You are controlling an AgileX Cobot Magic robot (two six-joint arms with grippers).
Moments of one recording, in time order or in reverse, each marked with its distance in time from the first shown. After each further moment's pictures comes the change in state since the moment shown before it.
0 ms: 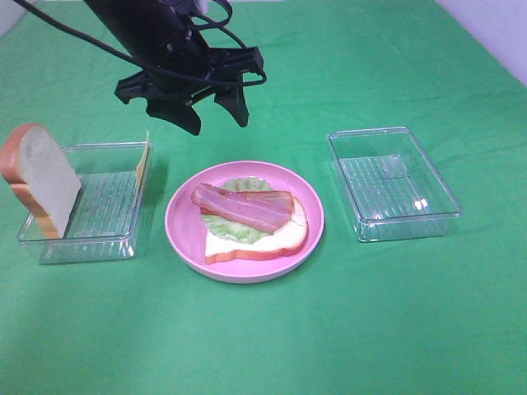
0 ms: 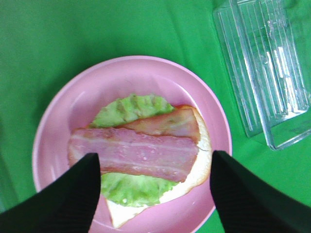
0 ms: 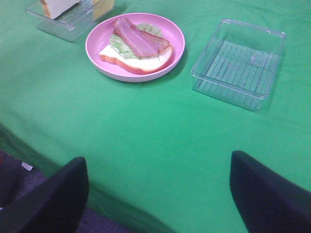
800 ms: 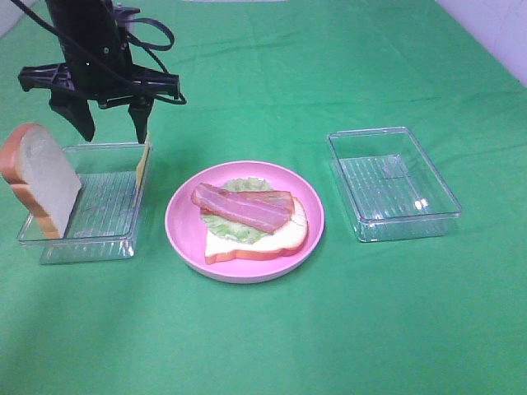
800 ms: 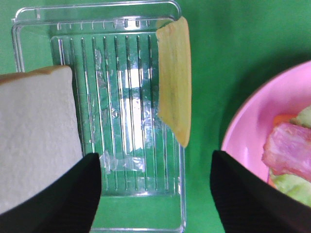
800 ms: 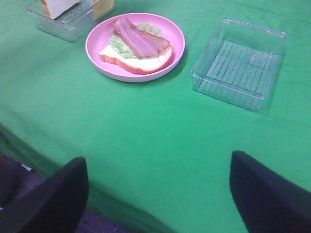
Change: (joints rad) left arm 0.095 0.109 -0.099 0.369 0.288 -0.194; right arm 0.000 0.000 0.000 0.000 0.000 0.000
